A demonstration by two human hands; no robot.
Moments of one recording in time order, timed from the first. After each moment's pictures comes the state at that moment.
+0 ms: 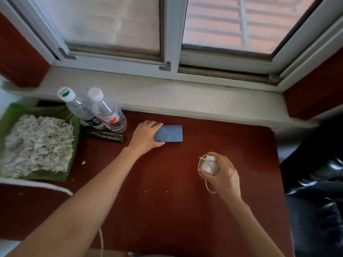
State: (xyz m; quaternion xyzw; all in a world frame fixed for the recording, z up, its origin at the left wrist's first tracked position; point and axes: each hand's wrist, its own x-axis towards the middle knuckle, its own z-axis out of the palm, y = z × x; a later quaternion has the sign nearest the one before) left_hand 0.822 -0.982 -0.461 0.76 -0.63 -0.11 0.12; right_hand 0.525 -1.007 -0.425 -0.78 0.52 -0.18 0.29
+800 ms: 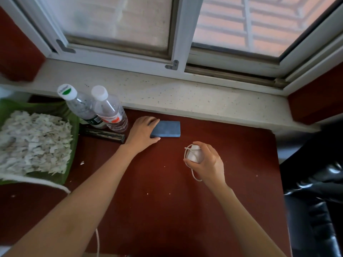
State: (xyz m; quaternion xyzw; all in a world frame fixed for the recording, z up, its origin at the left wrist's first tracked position) left_hand 0.852 -0.981 -0.477 0.75 -0.64 -0.12 0.11; right_hand 0.592 -1.017 -0.427 -0.81 0.50 -0.14 0.28
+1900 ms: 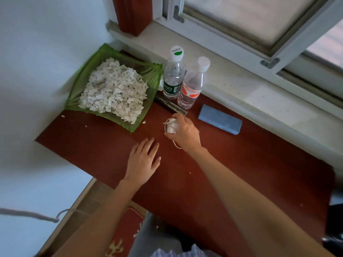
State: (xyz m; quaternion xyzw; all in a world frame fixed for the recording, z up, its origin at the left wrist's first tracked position) left_hand 0.818 -0.733 -0.510 0.90 -0.43 -0.05 0.09; right_hand 0.791 -0.927 -0.466 -0.92 0.24 -0.03 0.31
